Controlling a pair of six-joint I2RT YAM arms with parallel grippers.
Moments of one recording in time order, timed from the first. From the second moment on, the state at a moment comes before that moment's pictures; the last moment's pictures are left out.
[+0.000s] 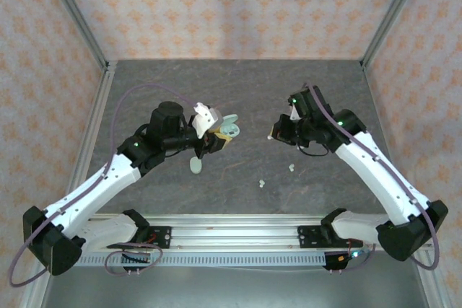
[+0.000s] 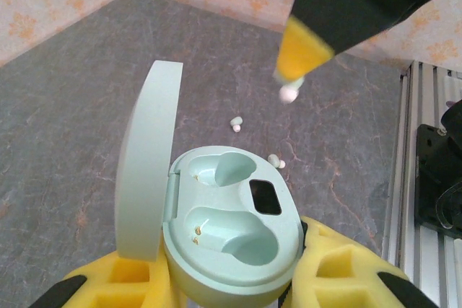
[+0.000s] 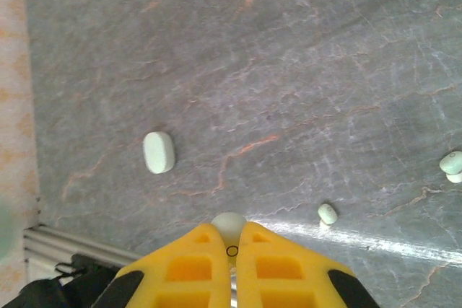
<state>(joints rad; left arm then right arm) -0.58 1.09 0.96 -0.33 0.47 0.15 0.55 1.18 1.32 -1.06 -0.19 0.74</state>
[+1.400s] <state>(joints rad) -0.58 1.15 1.01 -0.33 0.52 0.15 0.80 1.44 1.68 -1.06 -0.24 0.63</state>
